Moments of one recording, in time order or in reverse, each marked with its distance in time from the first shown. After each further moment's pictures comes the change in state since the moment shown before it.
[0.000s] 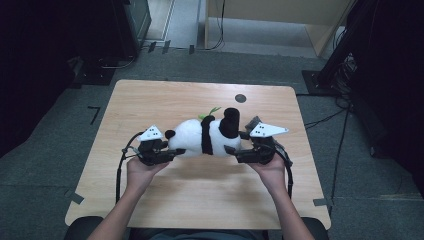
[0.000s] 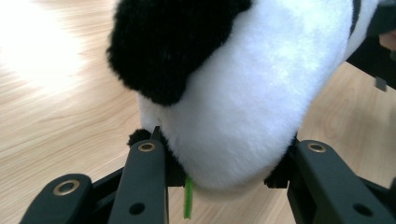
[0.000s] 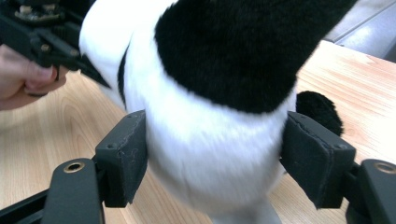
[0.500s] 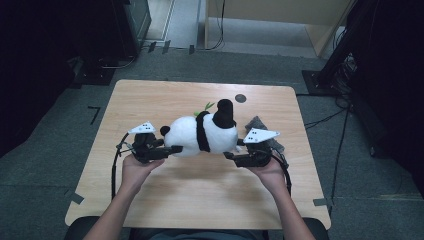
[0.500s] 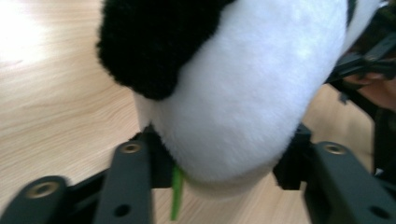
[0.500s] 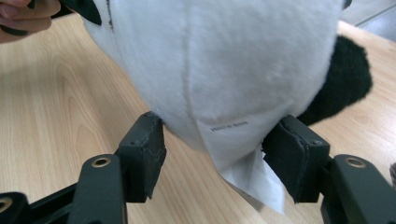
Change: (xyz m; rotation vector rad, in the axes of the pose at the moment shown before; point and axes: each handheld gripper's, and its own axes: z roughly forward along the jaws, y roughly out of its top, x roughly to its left) left arm 0.011 0.003 -0.005 0.009 -0.073 -0.104; right arm 0.002 -0.012 0.012 0.116 0.002 -0.088
